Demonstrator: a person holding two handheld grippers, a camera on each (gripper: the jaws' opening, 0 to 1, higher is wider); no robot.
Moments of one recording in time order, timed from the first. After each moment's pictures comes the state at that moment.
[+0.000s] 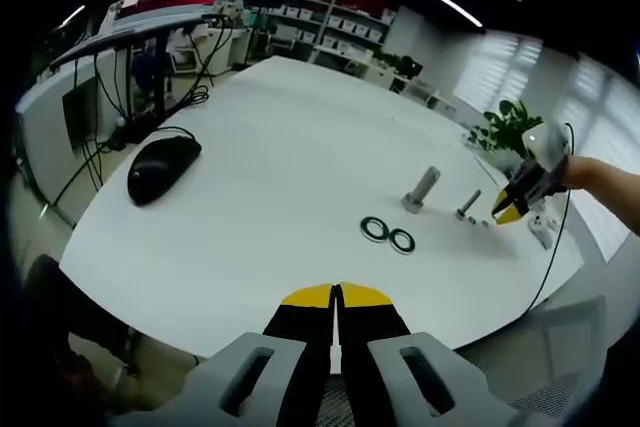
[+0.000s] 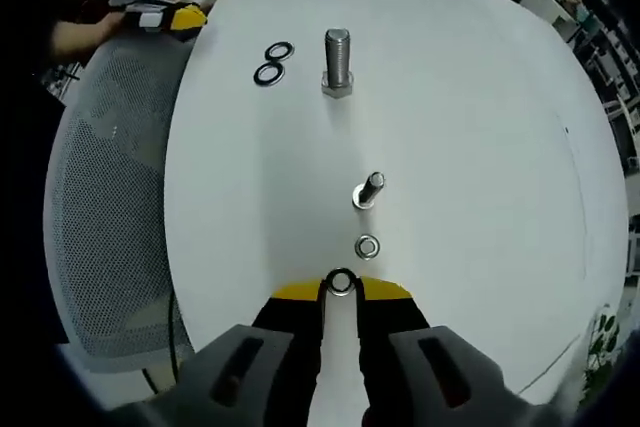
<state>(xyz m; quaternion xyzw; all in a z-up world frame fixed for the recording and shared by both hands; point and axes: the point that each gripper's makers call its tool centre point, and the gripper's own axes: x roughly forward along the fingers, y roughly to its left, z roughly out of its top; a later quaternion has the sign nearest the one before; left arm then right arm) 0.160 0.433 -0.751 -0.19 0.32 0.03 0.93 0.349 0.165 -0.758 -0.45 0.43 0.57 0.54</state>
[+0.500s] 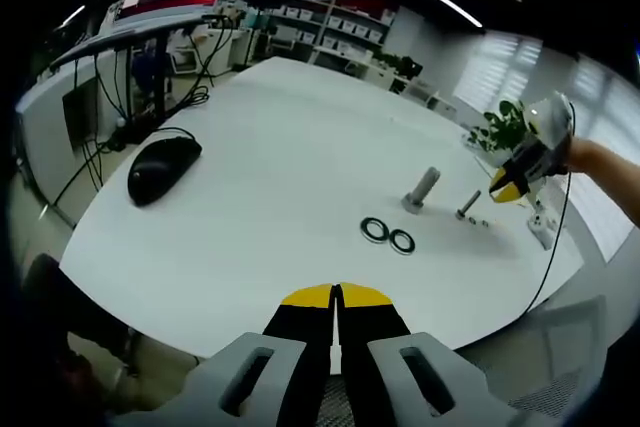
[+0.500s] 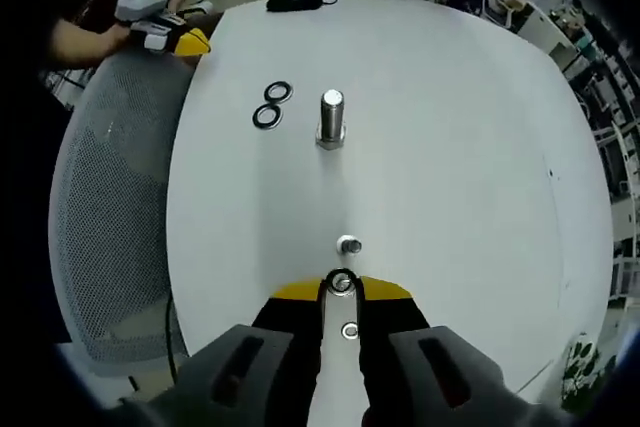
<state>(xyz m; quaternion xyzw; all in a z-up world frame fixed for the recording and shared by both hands) 0.160 0.433 -0.750 -0.19 0.32 0.03 0.93 0.356 0.201 -0.731 -0.46 0.39 0.58 0.55</state>
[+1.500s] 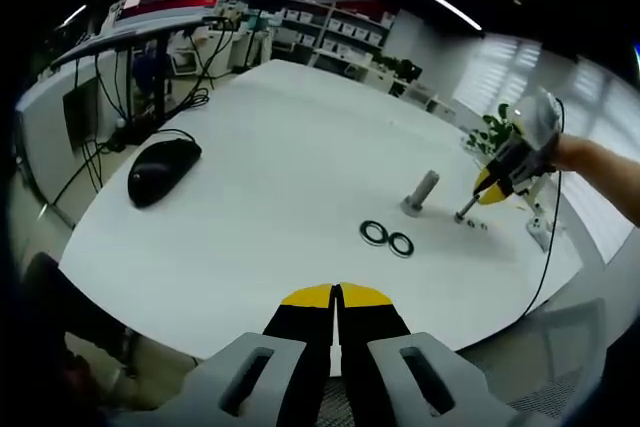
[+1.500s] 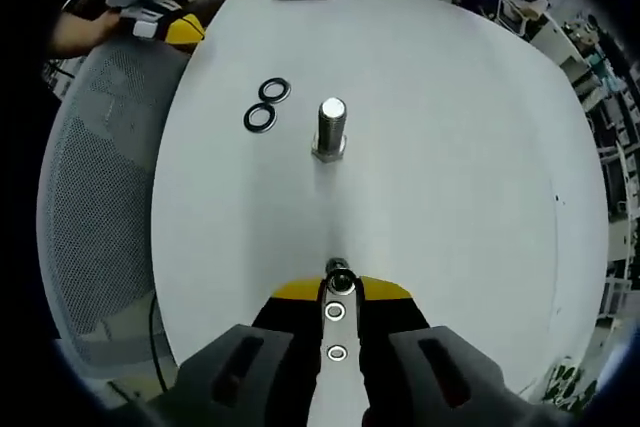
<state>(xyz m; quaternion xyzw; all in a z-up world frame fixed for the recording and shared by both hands) 0.161 0.433 -0.749 -0.19 0.31 0.03 0.93 0.361 0.221 -0.753 -0.49 0.38 0.58 0.52</state>
